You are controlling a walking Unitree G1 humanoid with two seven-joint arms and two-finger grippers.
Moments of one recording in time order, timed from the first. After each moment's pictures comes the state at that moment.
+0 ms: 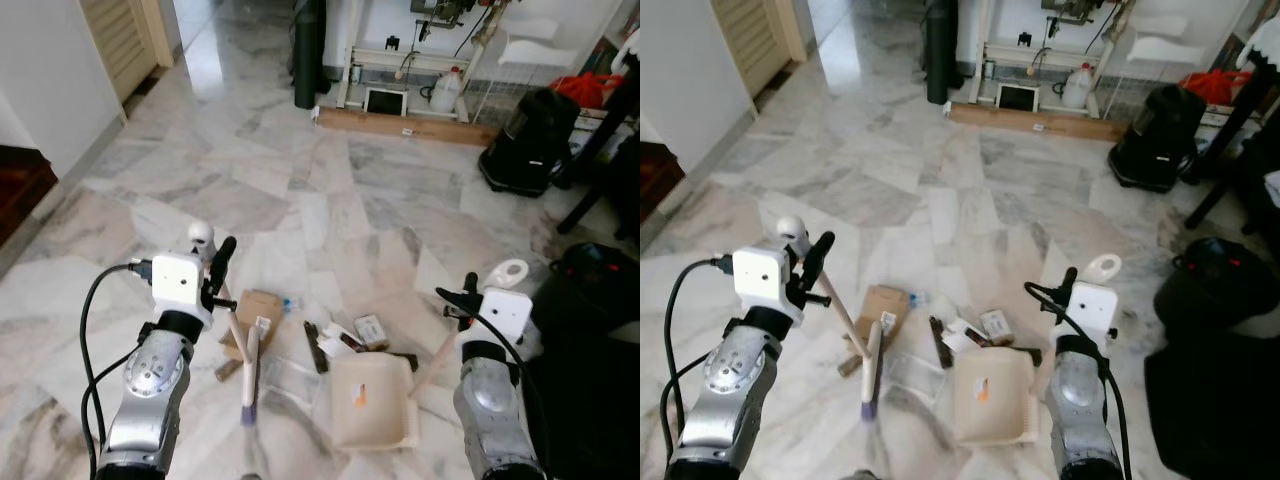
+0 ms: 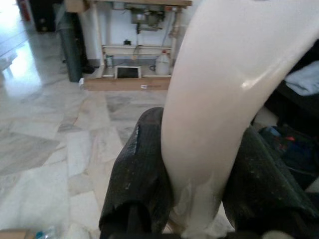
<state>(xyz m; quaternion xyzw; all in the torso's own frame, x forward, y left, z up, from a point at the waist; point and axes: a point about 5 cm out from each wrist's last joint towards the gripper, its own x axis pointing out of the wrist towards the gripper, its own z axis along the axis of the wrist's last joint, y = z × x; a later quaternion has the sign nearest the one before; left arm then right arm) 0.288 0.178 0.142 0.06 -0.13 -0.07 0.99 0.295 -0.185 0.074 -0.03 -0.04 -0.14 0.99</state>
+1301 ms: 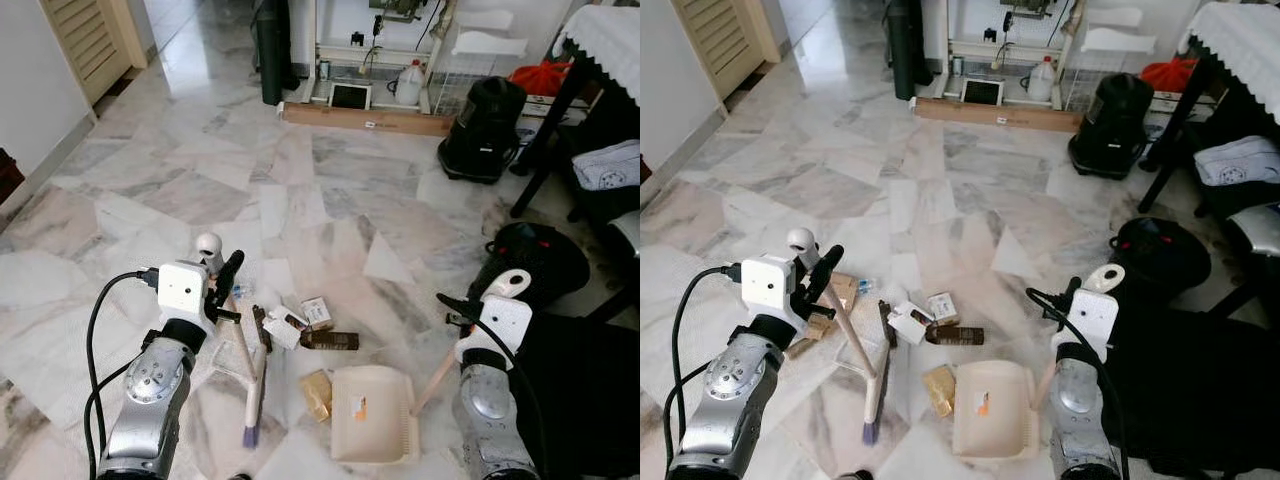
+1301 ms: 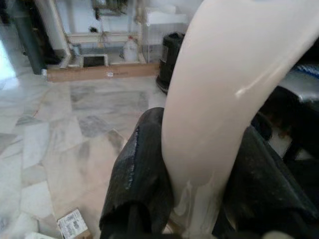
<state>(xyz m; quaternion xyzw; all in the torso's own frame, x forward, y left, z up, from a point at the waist) 0.284 0.173 0.131 0.05 -0.10 -0.11 0.99 0.288 -0.190 0.061 -0.02 -0.01 -0.17 0.99</state>
